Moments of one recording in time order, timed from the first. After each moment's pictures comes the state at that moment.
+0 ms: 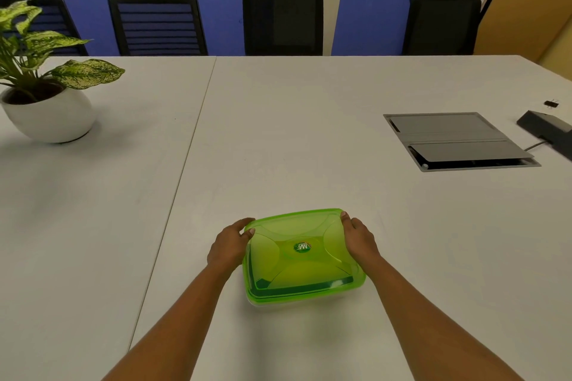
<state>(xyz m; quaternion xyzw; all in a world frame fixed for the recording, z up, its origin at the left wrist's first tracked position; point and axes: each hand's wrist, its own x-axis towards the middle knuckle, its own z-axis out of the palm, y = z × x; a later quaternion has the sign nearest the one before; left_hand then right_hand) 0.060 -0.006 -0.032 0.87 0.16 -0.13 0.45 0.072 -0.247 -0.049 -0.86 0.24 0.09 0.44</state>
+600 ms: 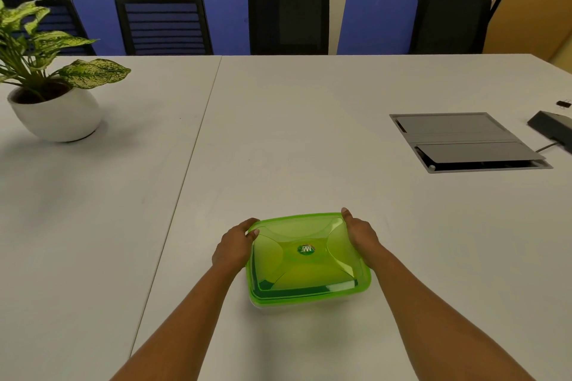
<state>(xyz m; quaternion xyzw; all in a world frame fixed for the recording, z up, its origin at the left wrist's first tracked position) 0.064 -0.008 -0.040 0.87 0.15 -0.13 0.44 0.092 -0.248 -0.044 -0.84 0.25 0.15 0.45</state>
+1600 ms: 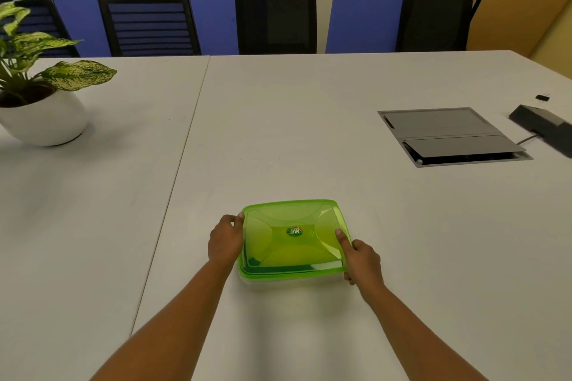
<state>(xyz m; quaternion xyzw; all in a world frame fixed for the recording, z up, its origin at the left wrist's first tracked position) 0.072 -0.015 -0.042 0.87 0.23 -0.05 0.44 0.026 -0.246 -0.055 -0.82 0.27 0.05 0.50</state>
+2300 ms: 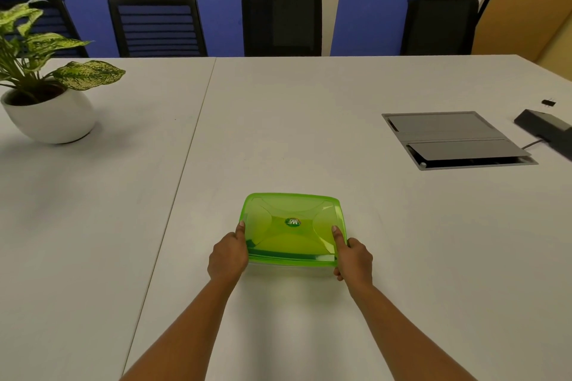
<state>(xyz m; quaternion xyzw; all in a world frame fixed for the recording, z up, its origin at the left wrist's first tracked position) 0.048 -0.014 -0.052 0.89 0.25 -0.08 0.37 0.031 -0.224 -0.053 -0.82 0.29 0.03 0.50</state>
